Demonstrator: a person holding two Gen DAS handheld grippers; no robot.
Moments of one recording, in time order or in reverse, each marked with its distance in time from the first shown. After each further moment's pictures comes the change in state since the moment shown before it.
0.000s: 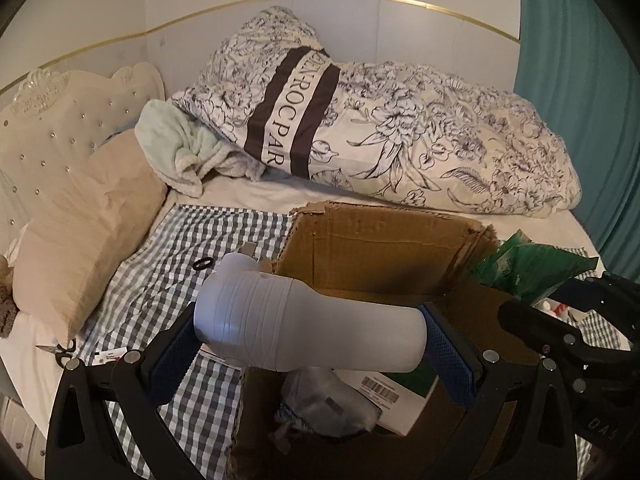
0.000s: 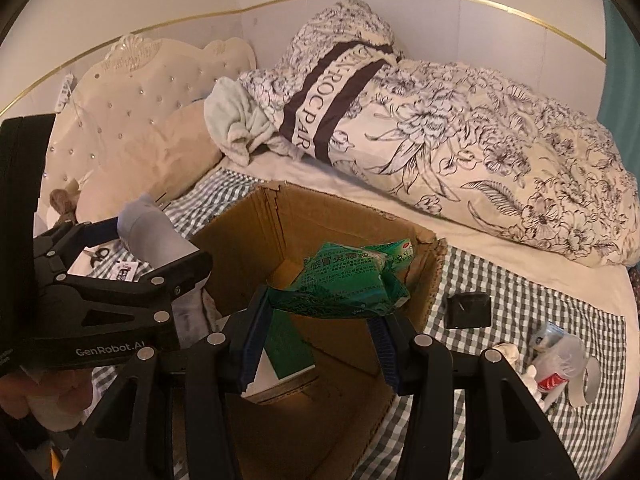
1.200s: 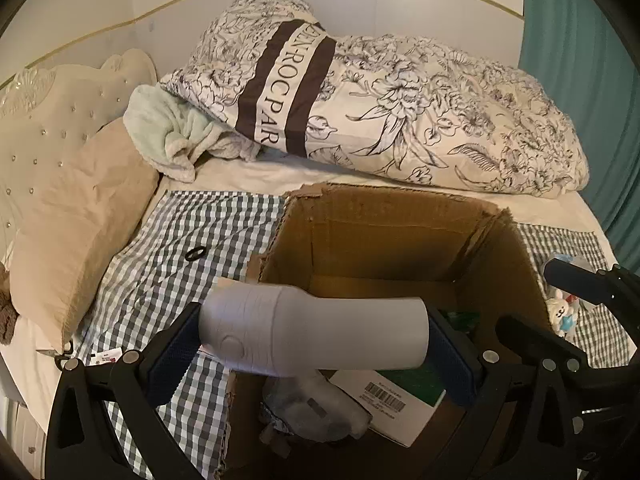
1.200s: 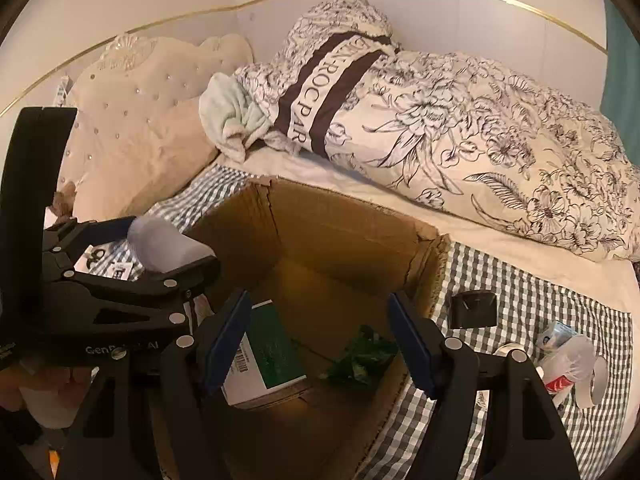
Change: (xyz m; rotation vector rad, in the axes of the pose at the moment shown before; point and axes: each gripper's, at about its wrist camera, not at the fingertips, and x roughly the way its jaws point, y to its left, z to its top) left arm 0.019 -0.007 0.007 0.035 0.065 0.004; right arm 0.006 -0.009 0.002 0.021 0.002 0.004
